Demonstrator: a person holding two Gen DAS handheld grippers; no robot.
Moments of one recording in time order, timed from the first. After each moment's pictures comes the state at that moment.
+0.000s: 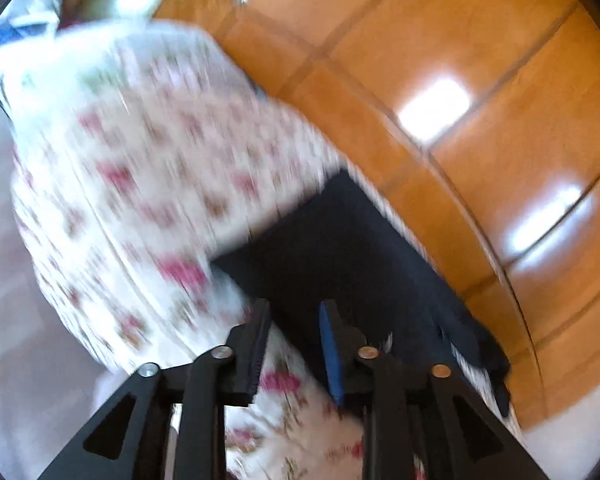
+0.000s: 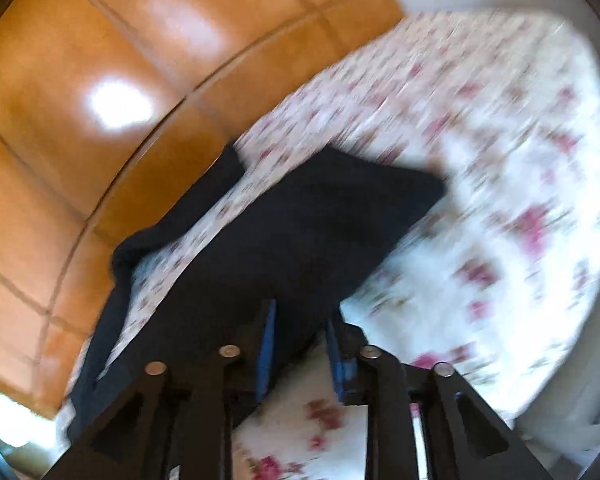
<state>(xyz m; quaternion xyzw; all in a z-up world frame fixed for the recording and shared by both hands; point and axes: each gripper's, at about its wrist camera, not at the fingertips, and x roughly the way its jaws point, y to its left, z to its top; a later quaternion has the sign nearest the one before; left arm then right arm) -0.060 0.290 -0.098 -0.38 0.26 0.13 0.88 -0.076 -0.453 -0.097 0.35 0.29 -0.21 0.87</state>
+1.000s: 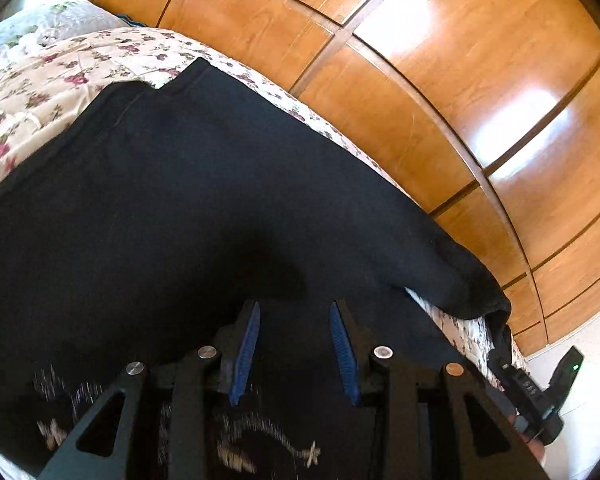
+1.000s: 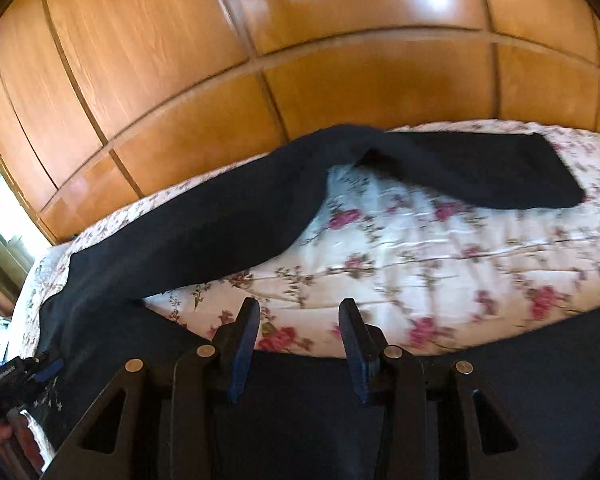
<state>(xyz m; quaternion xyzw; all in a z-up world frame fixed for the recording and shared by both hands) 0.107 0.184 -0.117 -0.32 0.39 -0.02 0.86 0.145 -0.239 -0.098 0.13 0.40 0.07 0.91</state>
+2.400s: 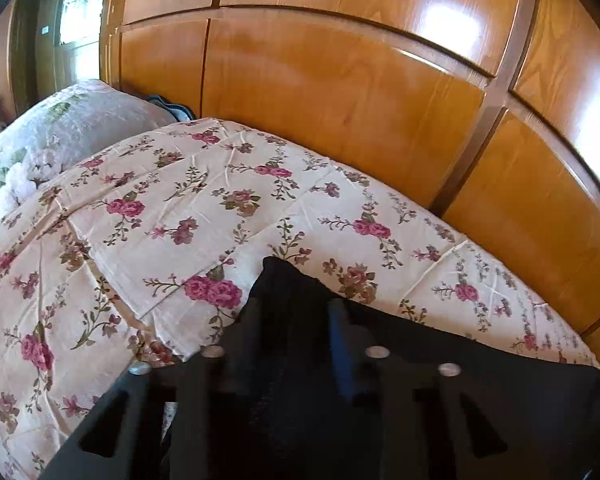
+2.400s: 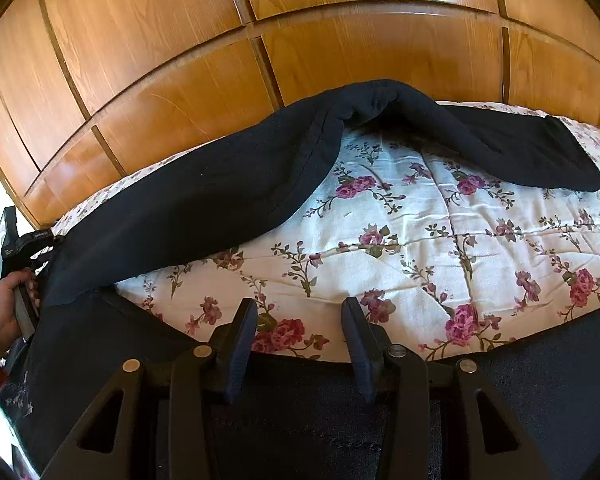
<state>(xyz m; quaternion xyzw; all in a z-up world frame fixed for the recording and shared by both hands) 0.306 0.294 -0.127 -0.20 0.37 0.17 0.89 0.153 -0.234 -0.121 0.12 0.41 0.06 0.90</state>
